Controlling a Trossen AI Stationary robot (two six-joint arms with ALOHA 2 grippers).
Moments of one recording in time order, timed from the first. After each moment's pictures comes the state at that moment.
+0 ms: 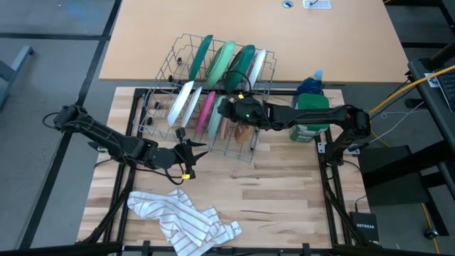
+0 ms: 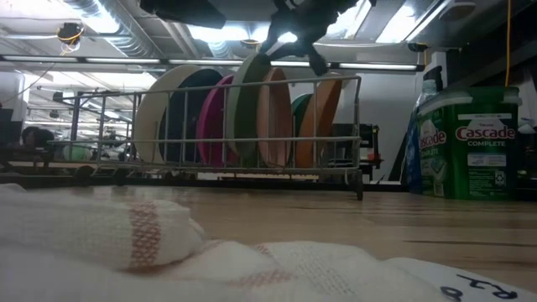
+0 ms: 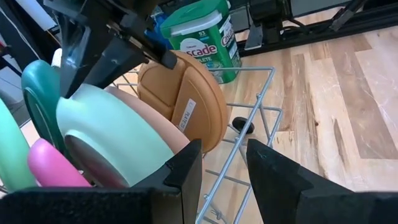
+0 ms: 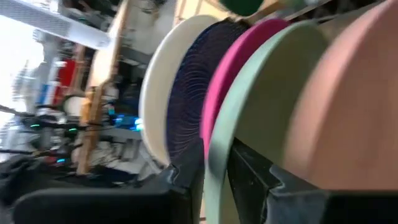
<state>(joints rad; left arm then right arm) -0.37 1.21 0.81 -0.04 -0.76 0.07 -0.13 1.67 1.37 -0.14 0.38 1.36</state>
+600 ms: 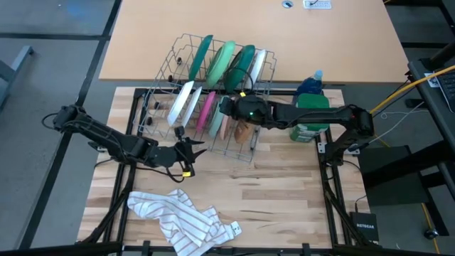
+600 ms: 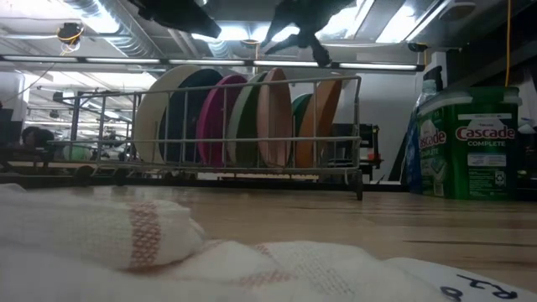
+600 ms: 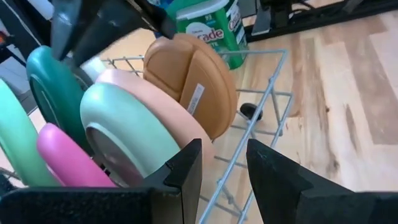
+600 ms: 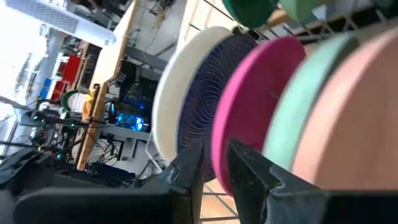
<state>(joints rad) -0.34 1.20 0.81 -0.10 -0.76 0.05 -0.12 1.64 1.38 -0.17 0.38 1.29</state>
